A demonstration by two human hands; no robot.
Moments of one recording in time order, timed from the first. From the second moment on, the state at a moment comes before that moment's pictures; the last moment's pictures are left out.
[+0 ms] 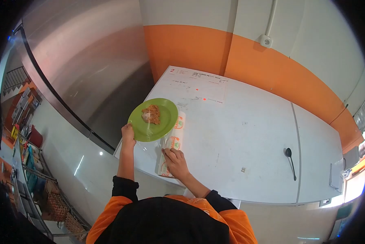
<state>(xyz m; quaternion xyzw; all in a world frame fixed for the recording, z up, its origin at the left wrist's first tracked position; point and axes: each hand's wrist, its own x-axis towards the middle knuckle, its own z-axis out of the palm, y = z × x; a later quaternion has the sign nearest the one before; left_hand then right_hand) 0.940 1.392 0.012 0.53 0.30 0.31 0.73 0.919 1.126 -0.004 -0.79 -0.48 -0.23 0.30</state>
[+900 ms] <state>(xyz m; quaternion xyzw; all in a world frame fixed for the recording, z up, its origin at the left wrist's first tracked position) 0.896 1.414 0.016 0.55 0.42 0.39 0.61 0.939 1.156 0.035 -0.71 -0.55 0.11 0.42</state>
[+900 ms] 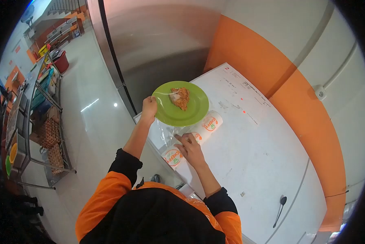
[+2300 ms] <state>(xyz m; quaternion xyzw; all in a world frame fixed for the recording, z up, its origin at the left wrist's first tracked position) 0.885 1.465 0.081 0.50 0.49 0.35 0.62 0.876 1.132 0.021 -0.81 -0.56 0.06 0.18</state>
